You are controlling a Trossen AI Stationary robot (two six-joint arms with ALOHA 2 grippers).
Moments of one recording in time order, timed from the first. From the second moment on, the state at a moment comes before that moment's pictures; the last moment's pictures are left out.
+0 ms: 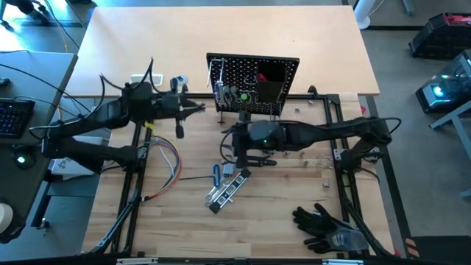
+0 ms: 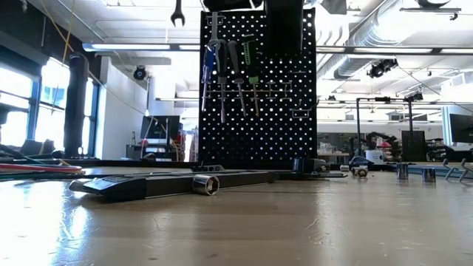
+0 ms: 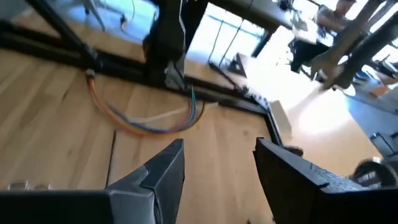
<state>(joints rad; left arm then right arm) 0.28 0.97 1.11 -0.32 0.02 0.35 0.09 1.67 1.46 -0.20 0.29 -0.31</state>
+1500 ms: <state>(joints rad) 0.55 1.17 1.22 -0.35 0.32 0.31 0.14 1.66 1.46 -0.40 0.32 -0.24</state>
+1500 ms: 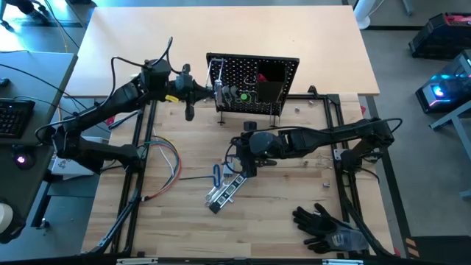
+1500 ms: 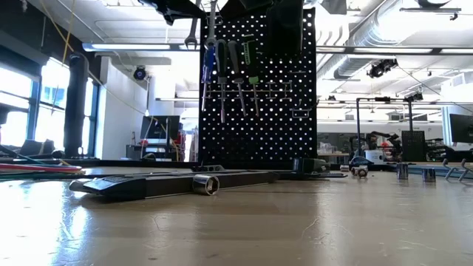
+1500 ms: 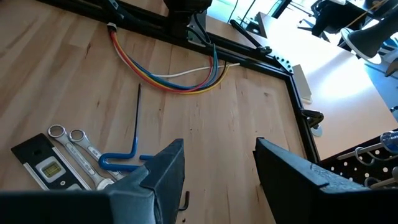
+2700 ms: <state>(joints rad) 0.58 1.19 1.22 -0.34 0.29 0.32 0.14 1.66 1.46 -0.39 0.33 -0.24</state>
